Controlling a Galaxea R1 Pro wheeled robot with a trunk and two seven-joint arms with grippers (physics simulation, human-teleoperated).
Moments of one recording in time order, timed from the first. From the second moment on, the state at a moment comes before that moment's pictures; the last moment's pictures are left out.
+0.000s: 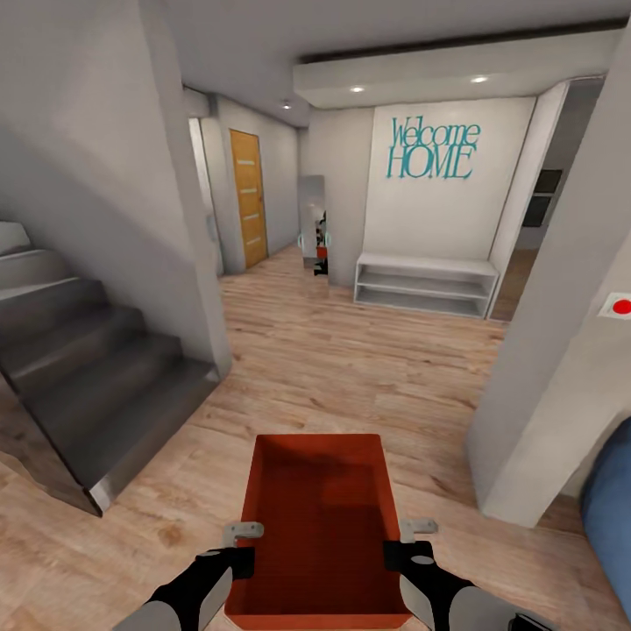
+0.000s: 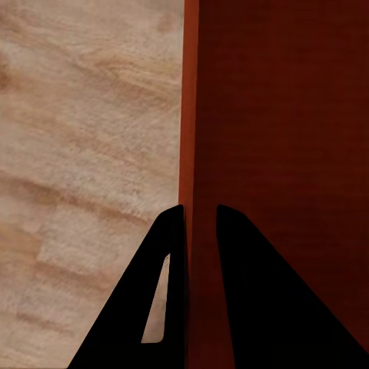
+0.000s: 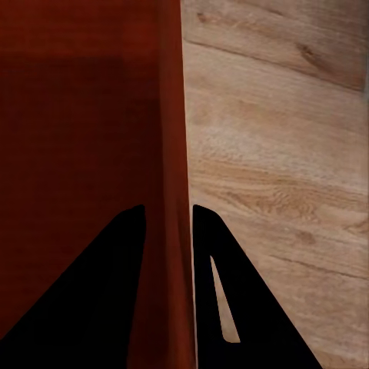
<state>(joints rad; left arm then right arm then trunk) -0.58 -0.10 -0.03 -0.24 0.07 0.17 0.10 -0.67 0.08 1.11 -0.04 -1.08 -0.09 -0.22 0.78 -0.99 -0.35</state>
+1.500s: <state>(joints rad) -0.58 -0.10 -0.03 -0.24 0.07 0.17 0.10 -0.67 0.08 1.11 -0.04 -1.08 -0.09 -0.22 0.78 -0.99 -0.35</state>
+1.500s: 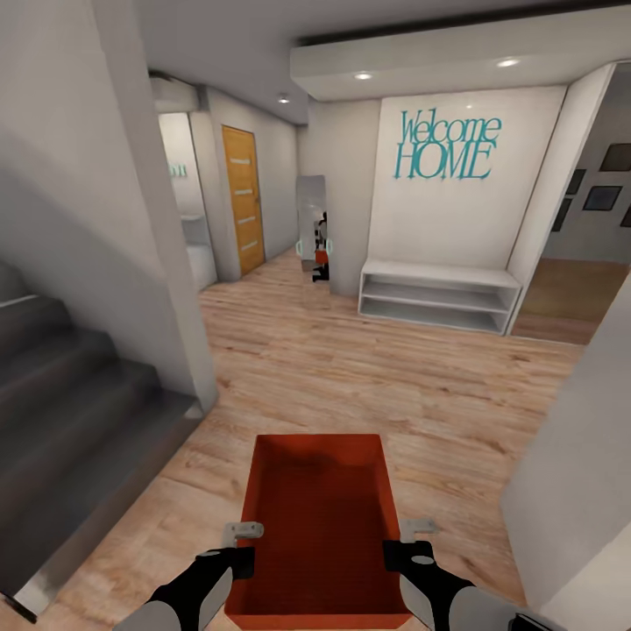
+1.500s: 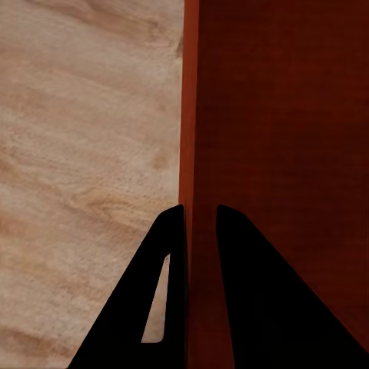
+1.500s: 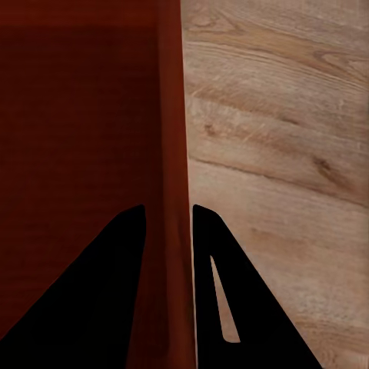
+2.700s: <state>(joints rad) -0.58 -0.10 -0.03 -0.24 0.06 0.17 0.10 -0.67 0.08 1.11 -0.04 -1.08 -0.09 -0.22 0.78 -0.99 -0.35</state>
